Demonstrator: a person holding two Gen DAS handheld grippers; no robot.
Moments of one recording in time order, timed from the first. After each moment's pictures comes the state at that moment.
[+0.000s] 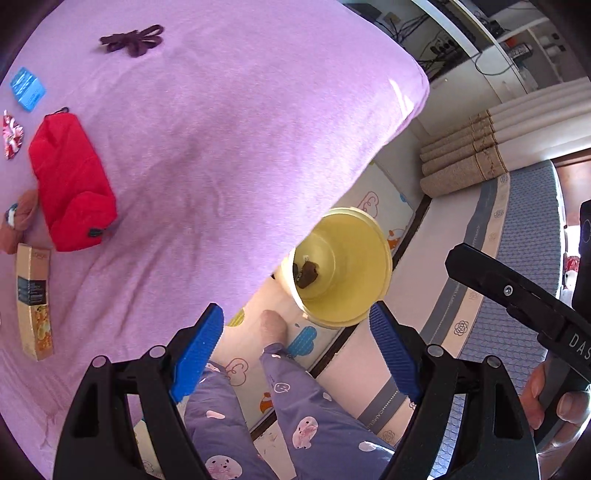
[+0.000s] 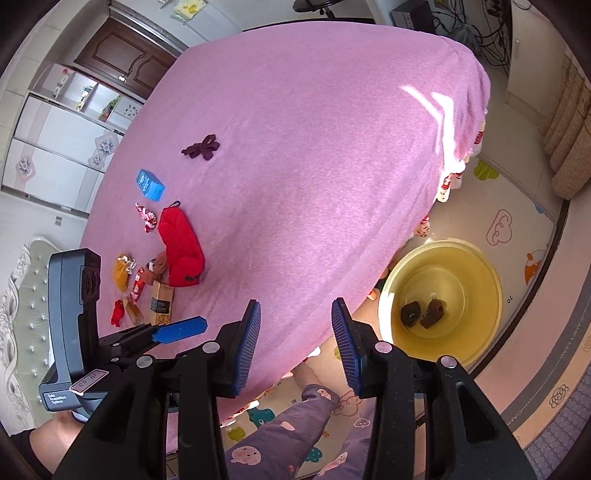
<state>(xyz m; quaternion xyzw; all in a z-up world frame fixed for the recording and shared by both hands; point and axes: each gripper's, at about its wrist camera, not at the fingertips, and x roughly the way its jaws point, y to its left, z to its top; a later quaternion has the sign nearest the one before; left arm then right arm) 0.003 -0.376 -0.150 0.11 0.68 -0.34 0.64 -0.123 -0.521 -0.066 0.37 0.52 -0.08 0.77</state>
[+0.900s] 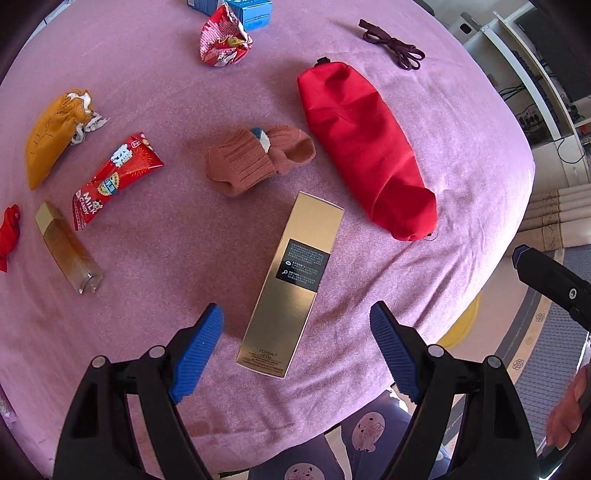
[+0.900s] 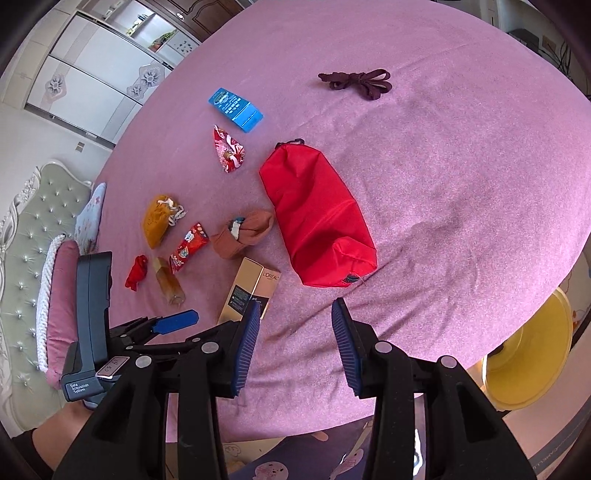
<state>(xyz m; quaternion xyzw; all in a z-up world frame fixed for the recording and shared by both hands) 0.140 -0.155 -0.193 0.07 0.69 -0.22 0.69 0.044 -0.338 -0.091 0.30 0.56 0.01 0.77</state>
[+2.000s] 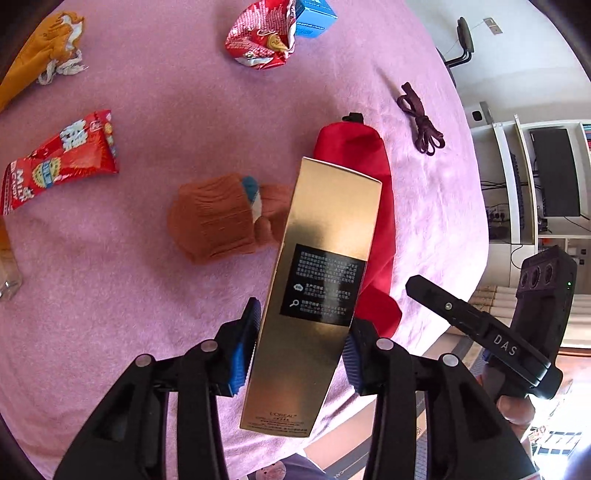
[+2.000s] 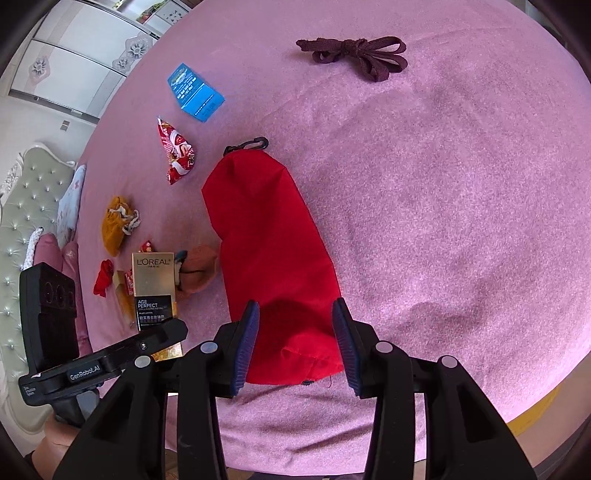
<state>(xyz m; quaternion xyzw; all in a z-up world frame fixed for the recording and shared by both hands) 0.187 -0.153 -0.219 -0.17 0.70 -0.22 0.66 0.138 -0.380 -0.171 0.27 0.62 0.02 0.74</state>
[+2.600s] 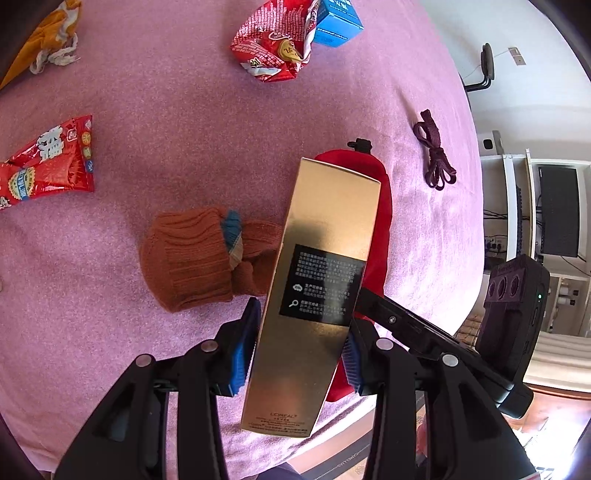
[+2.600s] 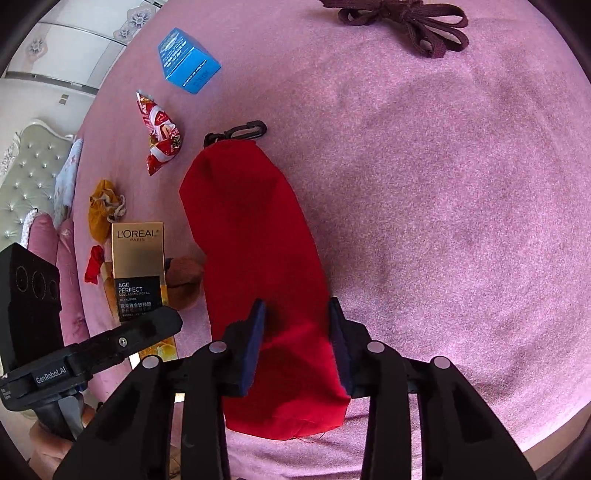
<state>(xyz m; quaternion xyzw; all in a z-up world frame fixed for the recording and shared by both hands) 0.214 -0.162 -0.223 -0.22 0.71 -0.18 0.65 0.174 -0.367 -0.203 0.25 0.66 0.06 0.71</state>
